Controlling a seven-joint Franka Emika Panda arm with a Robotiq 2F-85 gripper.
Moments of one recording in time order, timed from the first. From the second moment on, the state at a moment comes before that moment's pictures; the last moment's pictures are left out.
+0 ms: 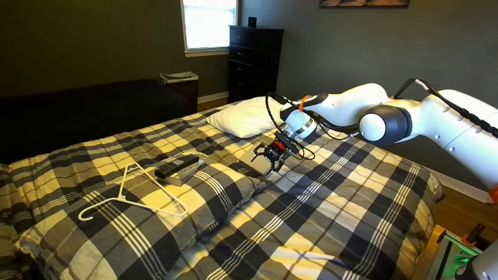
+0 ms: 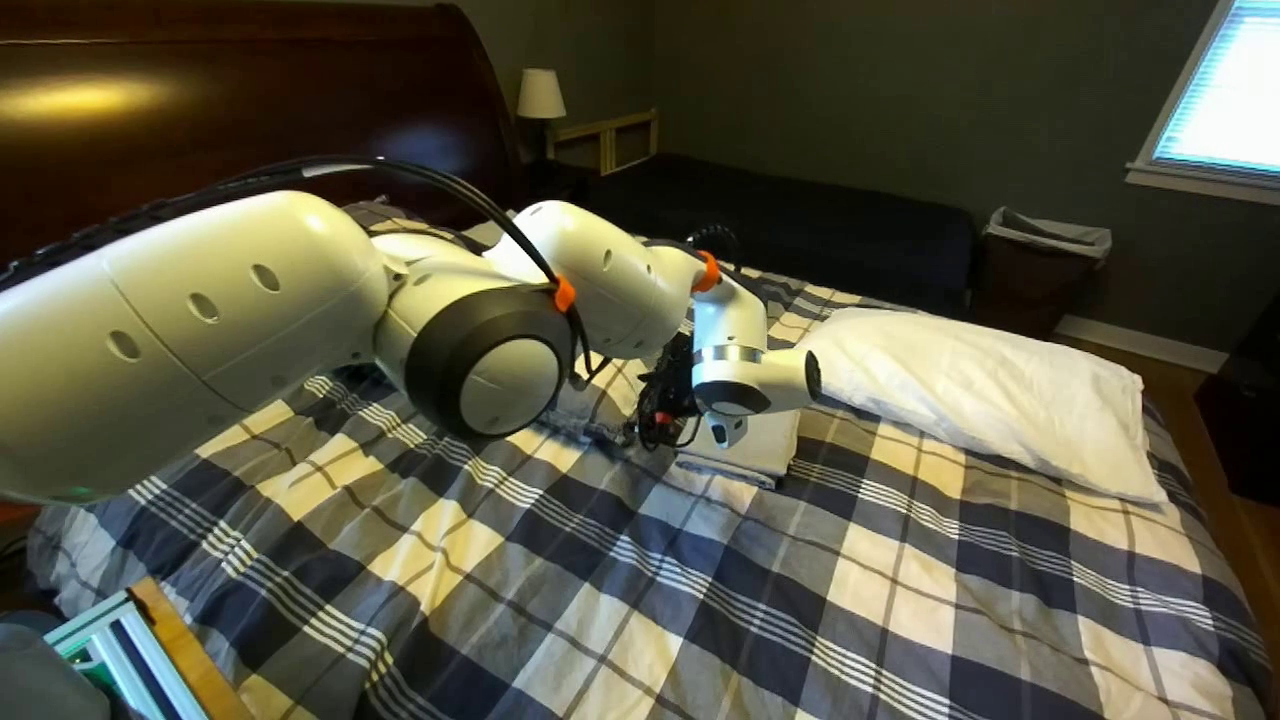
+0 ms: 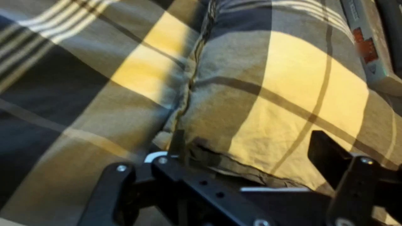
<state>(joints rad) -0.25 1.25 0.00 -1.02 0.96 1.76 0.21</state>
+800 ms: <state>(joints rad) -0.21 1.25 0.10 -1.22 1.08 2.27 -0.33</state>
